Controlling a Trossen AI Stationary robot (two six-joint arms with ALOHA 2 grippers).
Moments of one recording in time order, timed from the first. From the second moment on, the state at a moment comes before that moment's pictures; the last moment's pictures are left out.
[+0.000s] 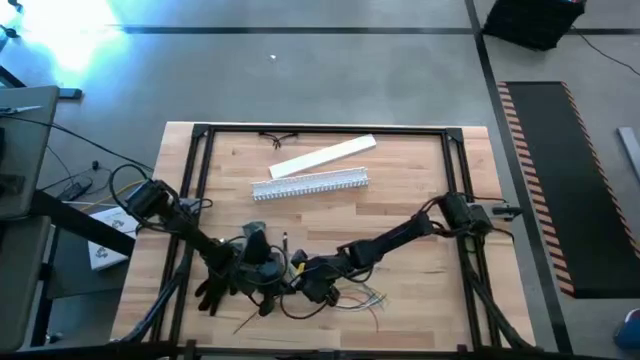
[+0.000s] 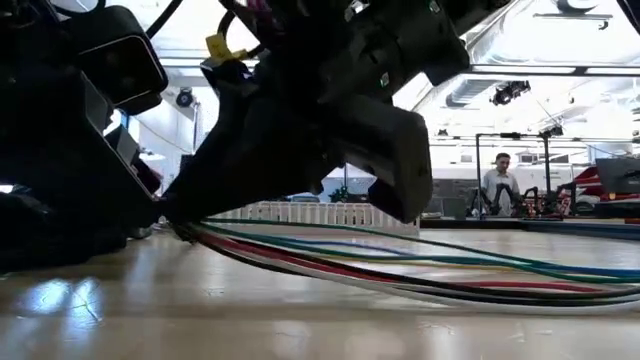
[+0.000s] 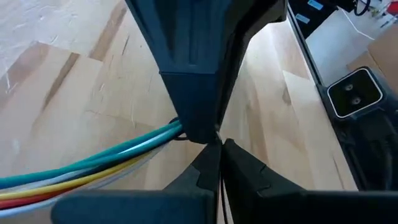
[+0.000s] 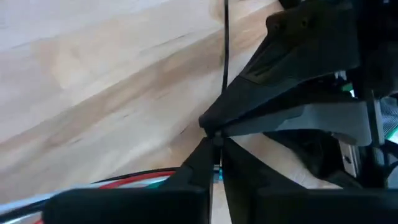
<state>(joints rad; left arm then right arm) -0.66 1.80 0.56 0.68 -0.33 -0.71 0.34 2.21 1.41 0.10 -0.03 -0.61</state>
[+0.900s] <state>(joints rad) -0.73 1.80 0.57 0.58 -0.35 -0.82 0.35 2.23 1.41 0.12 -0.04 -0.58</state>
